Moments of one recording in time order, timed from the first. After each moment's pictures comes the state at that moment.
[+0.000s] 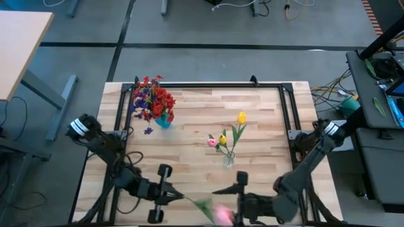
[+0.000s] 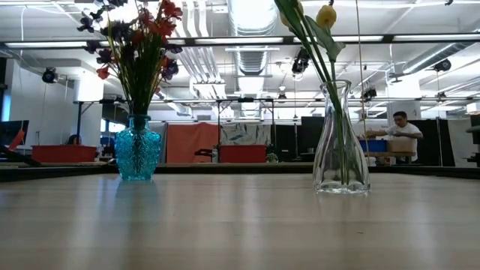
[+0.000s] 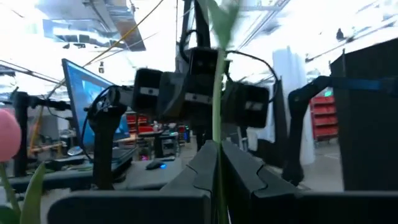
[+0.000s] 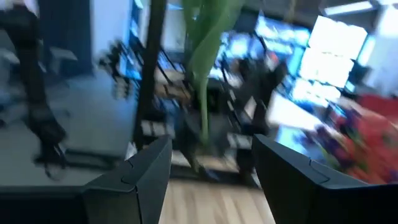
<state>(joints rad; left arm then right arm) -0.82 1.65 0.78 1.37 -0.59 0.33 0.81 1.77 1.50 0.33 0.87 -0.24</state>
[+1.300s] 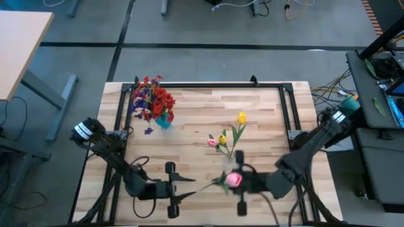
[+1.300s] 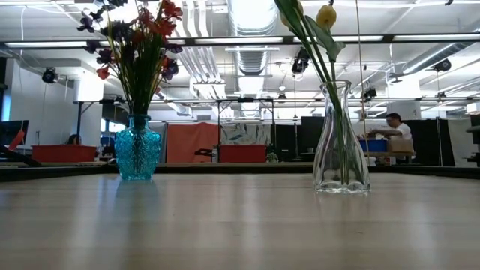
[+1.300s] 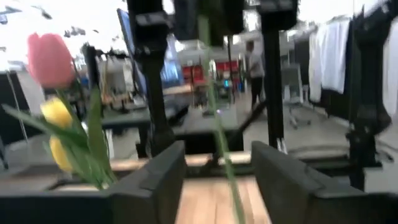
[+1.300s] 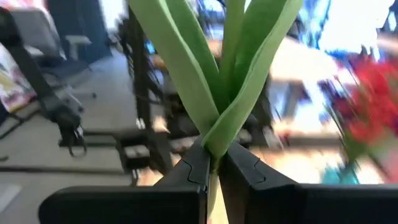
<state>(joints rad) -0.78 1.72 0.86 1.16 -0.86 0.29 0.68 1.60 1.47 -0.02 0.67 0.08</state>
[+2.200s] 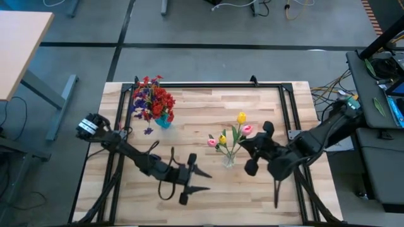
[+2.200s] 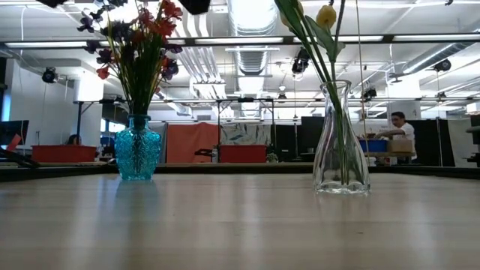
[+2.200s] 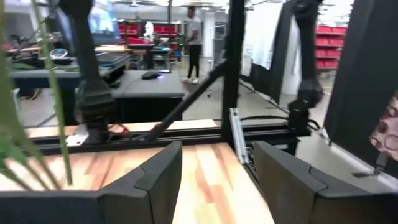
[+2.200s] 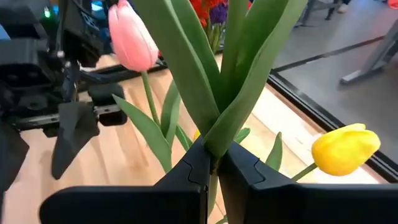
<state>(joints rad) -0.52 1.72 0.87 0.90 -0.33 -0.04 0.61 1.38 1.44 -0.86 0.92 0.70</state>
